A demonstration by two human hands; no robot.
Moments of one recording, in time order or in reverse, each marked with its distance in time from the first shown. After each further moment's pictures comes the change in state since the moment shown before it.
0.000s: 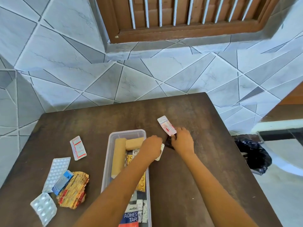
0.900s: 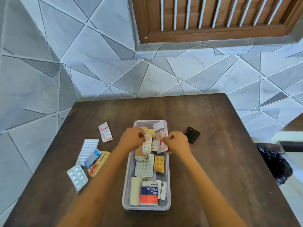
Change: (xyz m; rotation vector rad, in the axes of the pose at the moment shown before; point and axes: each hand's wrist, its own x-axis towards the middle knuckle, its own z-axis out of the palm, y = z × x) left_hand -0.113 -0.091 -0.033 -0.370 0.185 -0.292; right_hand -0.085 -0.082 0.001 0.452 -0.173 -0.008
